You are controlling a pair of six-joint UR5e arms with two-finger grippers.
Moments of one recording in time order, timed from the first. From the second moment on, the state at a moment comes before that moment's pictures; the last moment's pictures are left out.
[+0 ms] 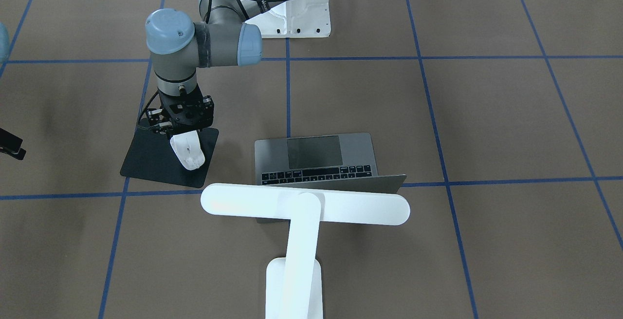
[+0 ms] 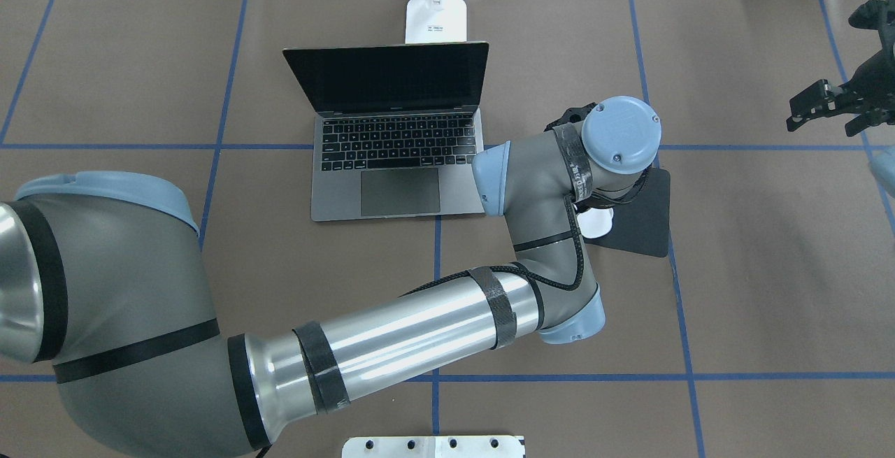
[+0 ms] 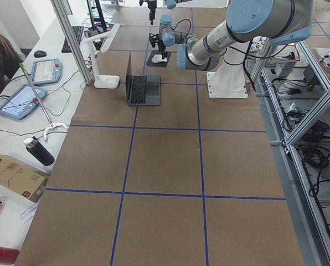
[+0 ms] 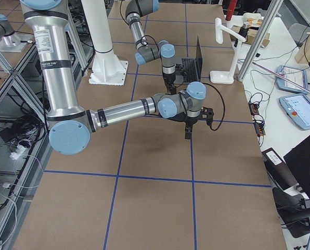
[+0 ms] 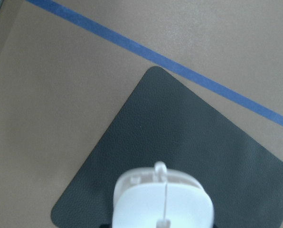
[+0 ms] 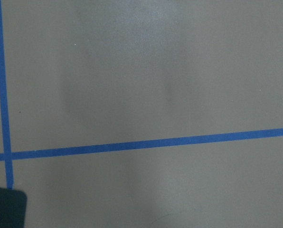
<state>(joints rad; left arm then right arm) -0.41 -3.02 -0.63 -2.06 -1.77 -1.75 1.21 -1.42 1.68 -1.46 2.27 0.61</state>
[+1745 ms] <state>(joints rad) -0.50 -2.70 -1.31 -1.61 -1.98 -1.54 1.21 -1.41 1.68 -1.45 2.27 0.60</state>
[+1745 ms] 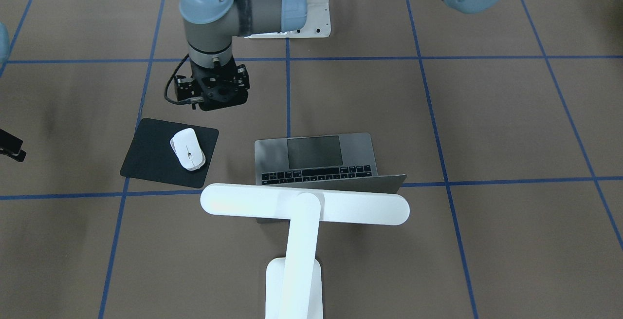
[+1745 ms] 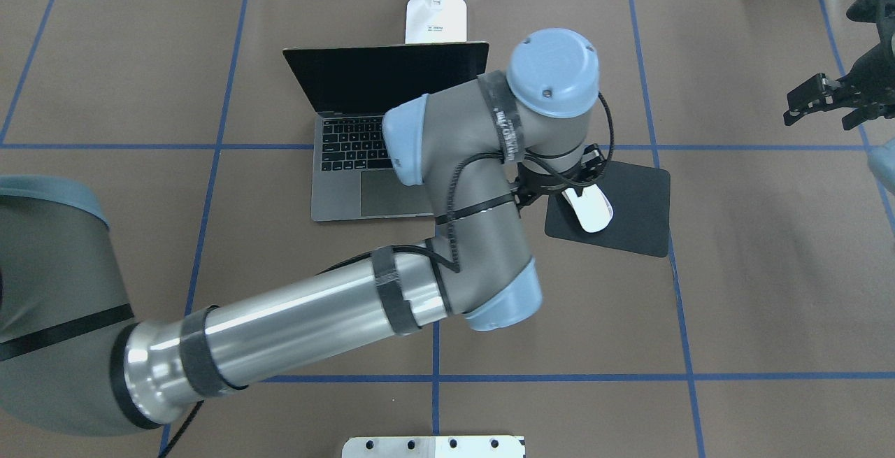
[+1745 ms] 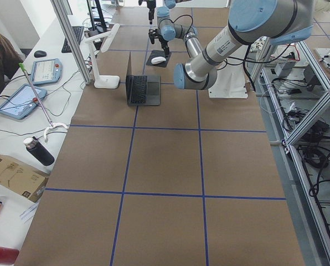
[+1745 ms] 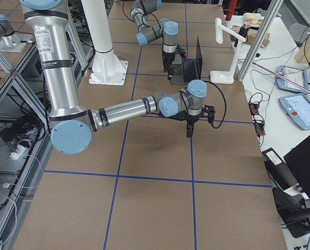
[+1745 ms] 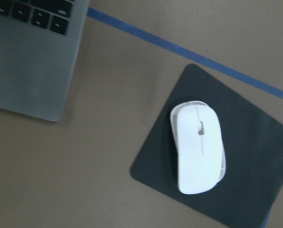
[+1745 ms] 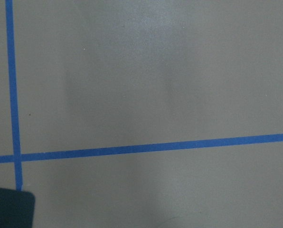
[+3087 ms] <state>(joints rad) -1.20 -1.80 -1.84 -1.49 -2.20 -0.28 1.39 -1.52 1.68 -1.46 2.28 0.31</state>
